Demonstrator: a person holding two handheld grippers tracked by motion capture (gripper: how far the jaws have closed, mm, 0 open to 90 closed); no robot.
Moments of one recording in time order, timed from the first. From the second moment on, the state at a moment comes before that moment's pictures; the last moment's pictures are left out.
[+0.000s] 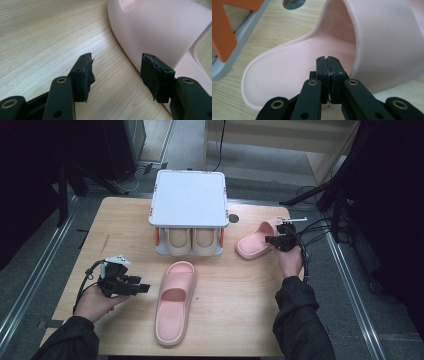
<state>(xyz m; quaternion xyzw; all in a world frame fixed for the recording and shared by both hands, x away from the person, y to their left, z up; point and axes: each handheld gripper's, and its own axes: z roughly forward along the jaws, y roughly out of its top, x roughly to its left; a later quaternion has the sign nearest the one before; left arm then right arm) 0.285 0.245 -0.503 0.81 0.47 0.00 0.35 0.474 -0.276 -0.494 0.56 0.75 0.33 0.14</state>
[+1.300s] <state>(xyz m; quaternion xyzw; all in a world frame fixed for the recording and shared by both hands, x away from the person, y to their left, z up) 0.302 0.231 -0.504 0.82 0.45 -0.02 0.35 0.457 -0.317 -0.496 0.62 0.70 0.33 0.15</state>
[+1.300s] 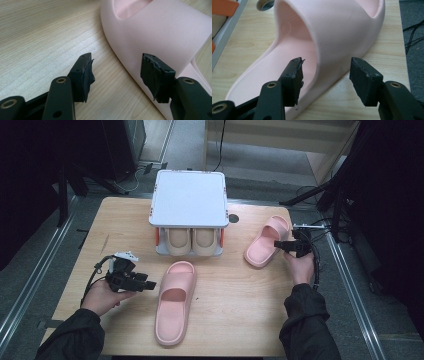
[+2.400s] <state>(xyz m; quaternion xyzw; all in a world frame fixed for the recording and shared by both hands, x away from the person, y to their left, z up) 0.294 0.236 -0.500 0.81 0.46 0.00 0.36 0.464 -0.305 -0.490 0.61 0.71 0.31 0.17</state>
